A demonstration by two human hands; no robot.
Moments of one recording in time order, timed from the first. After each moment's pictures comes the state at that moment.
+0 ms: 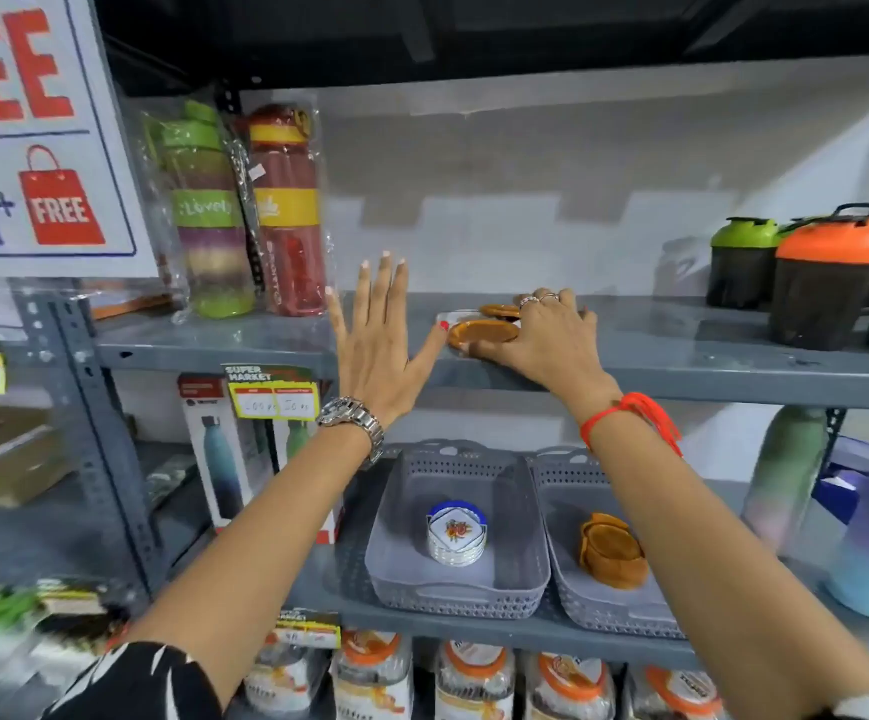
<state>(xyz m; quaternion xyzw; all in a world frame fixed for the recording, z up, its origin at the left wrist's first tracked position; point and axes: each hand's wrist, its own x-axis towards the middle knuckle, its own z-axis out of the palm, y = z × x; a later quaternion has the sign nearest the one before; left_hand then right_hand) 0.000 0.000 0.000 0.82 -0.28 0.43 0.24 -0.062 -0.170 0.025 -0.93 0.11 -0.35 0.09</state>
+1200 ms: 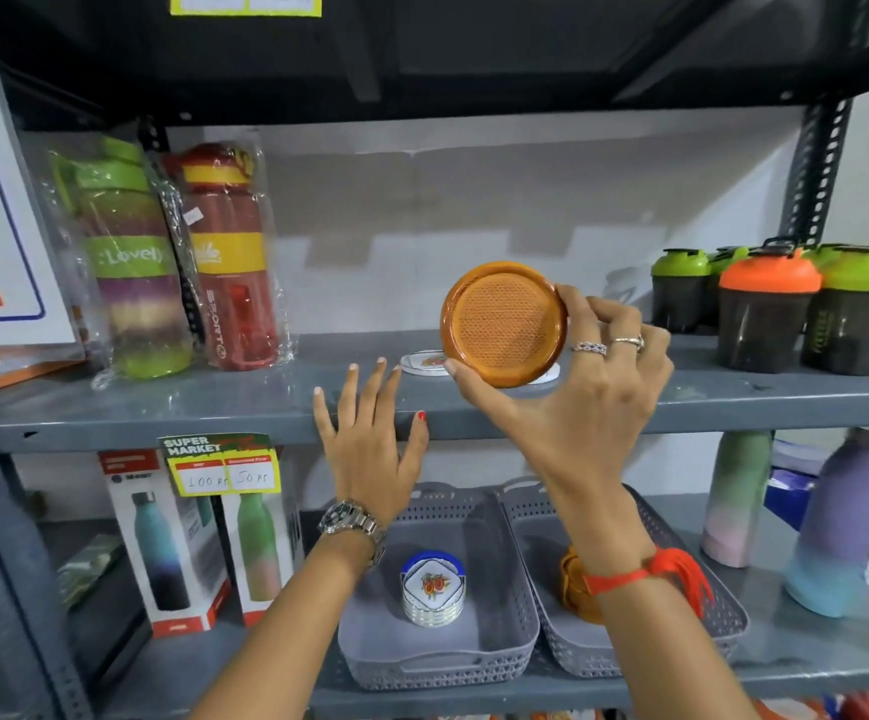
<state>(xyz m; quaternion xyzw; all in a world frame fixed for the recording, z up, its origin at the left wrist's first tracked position) 0.022 -0.023 -0.047 0.78 -0.30 0.48 0.27 -0.125 -0.120 0.028 -0.68 0.18 -0.71 0.06</state>
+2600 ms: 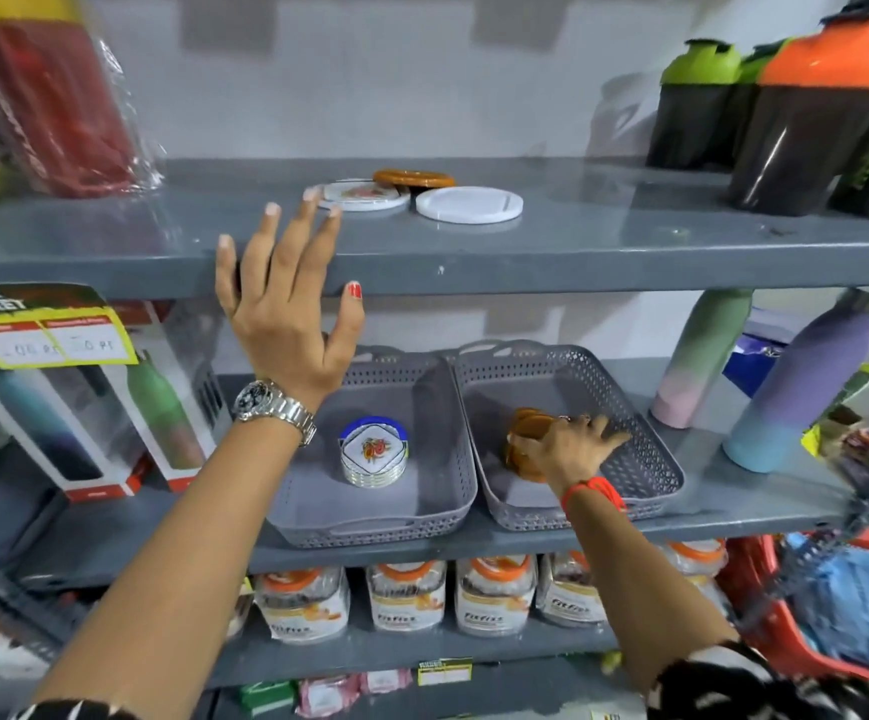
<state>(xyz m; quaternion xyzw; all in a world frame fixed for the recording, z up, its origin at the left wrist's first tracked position) 0.041 -0.058 -0.080 0.67 -0.30 0.63 0.25 -0.068 -0.307 -0.247 -0.88 0.47 -0.06 0.03</state>
